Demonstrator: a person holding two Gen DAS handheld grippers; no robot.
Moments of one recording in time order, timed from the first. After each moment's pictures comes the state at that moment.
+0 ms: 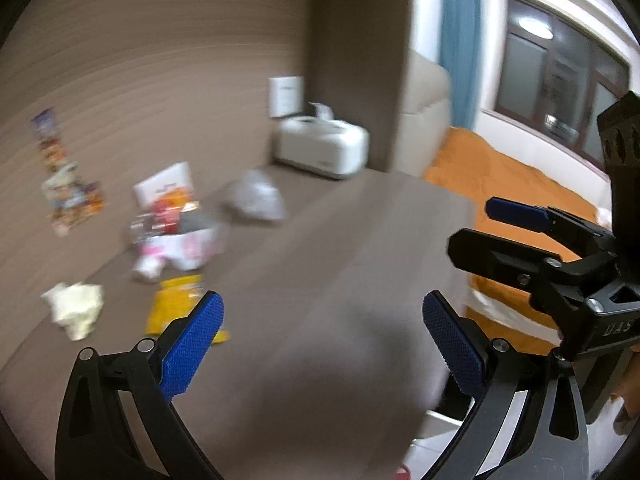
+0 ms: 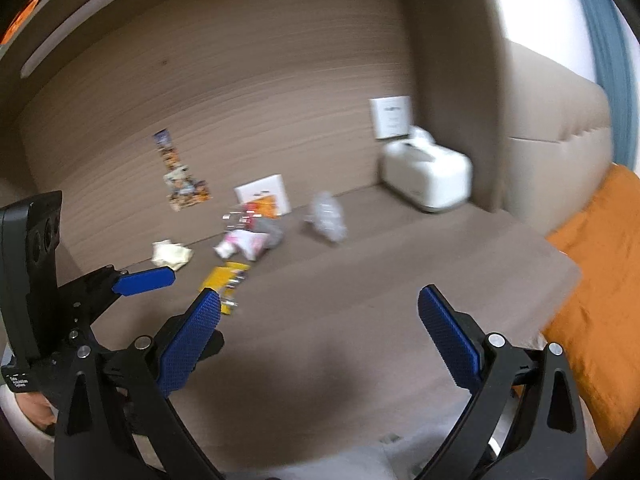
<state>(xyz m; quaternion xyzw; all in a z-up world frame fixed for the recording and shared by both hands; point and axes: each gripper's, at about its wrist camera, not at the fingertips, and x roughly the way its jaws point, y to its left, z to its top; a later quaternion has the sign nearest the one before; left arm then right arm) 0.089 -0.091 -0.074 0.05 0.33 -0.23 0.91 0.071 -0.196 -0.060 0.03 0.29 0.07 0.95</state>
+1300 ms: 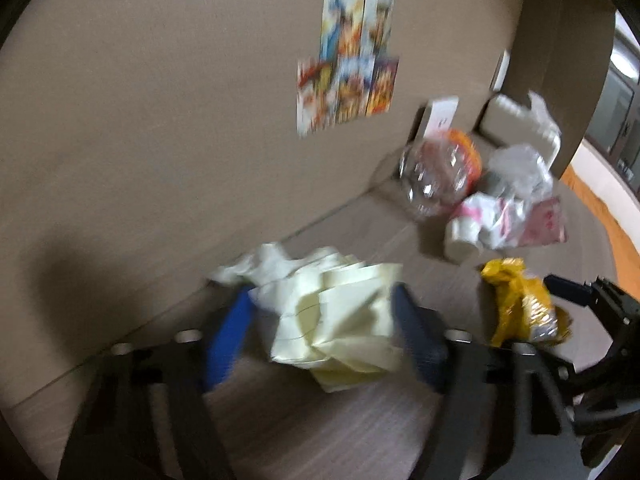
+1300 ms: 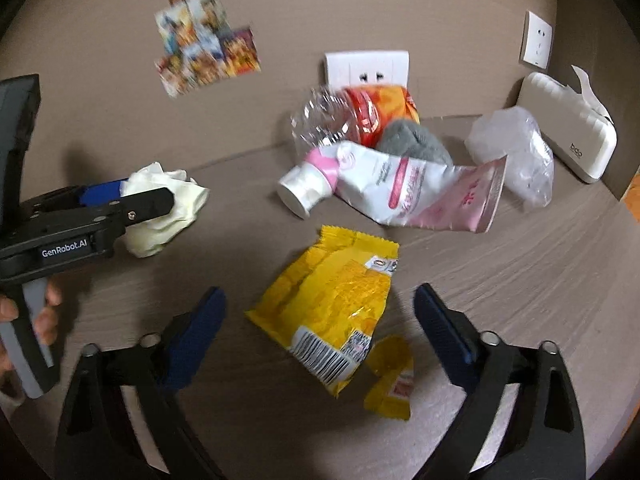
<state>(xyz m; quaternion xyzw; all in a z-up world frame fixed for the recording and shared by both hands) 0.264 0.133 -0.171 0.00 0.42 -0.14 0.90 0.237 -0.017 -0.198 -0.03 0.44 0.03 0.90</state>
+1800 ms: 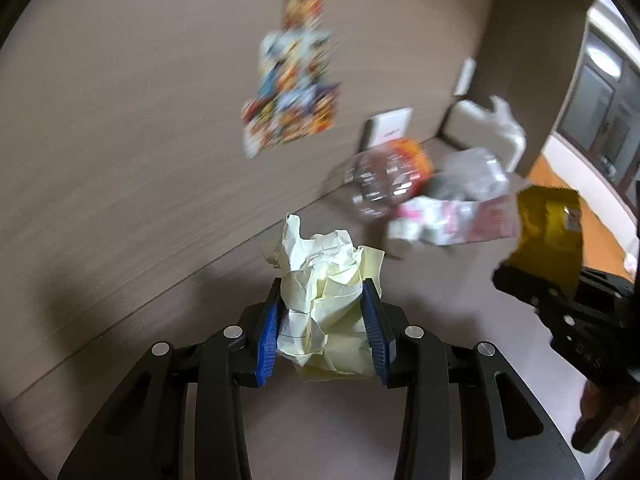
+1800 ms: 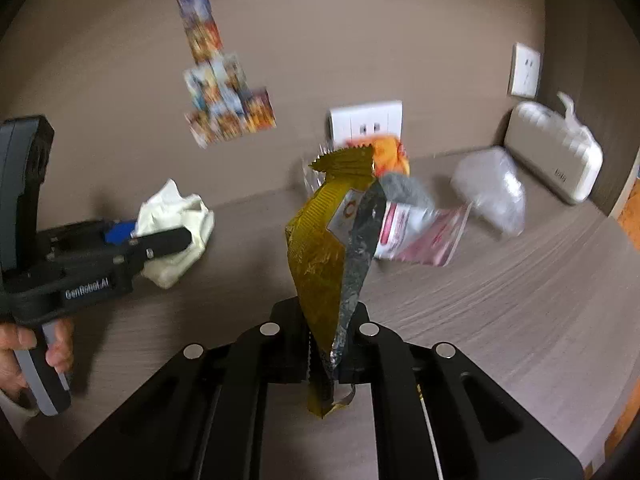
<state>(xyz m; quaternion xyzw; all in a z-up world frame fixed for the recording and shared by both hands) 0.223 0.118 -0.129 0.00 0.40 -0.18 0.90 0.198 -0.029 -0.155 -0.01 0.38 0.06 0.92</state>
